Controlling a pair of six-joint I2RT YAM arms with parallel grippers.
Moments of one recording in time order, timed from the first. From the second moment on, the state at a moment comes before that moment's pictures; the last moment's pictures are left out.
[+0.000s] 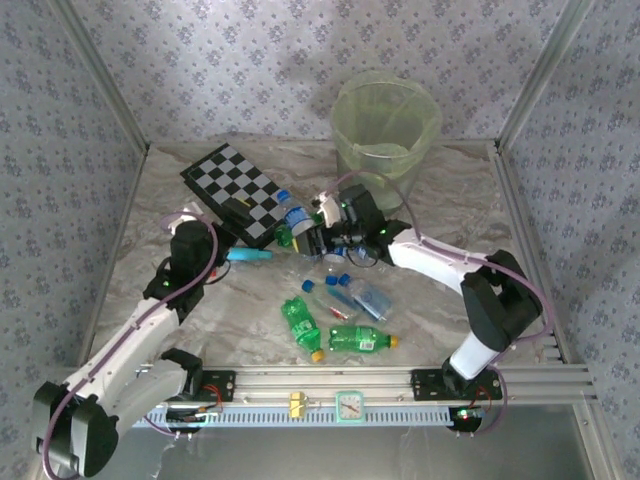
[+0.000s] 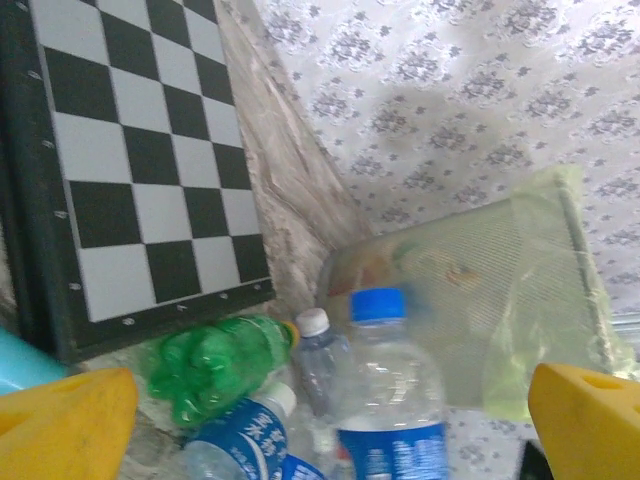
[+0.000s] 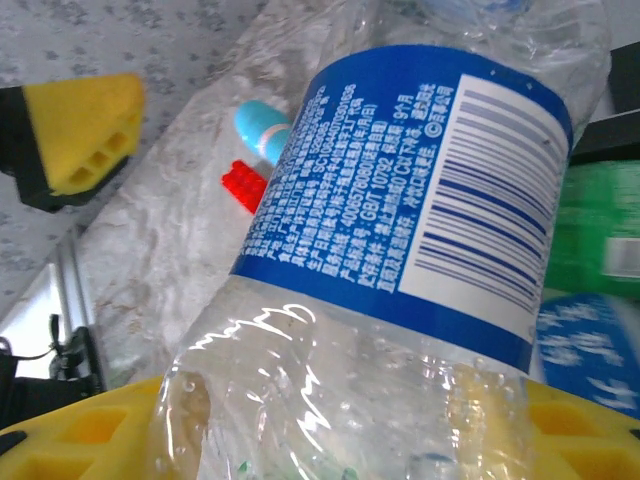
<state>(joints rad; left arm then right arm) -0.40 0.88 0.59 -0.03 -0.09 -1.17 0.66 1.61 1.08 -0.07 -0.50 0.29</state>
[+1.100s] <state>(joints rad) -0.52 1.16 0.72 -0.24 0.02 -0.91 0.29 1.84 2.07 -0.85 -0.03 -0.02</state>
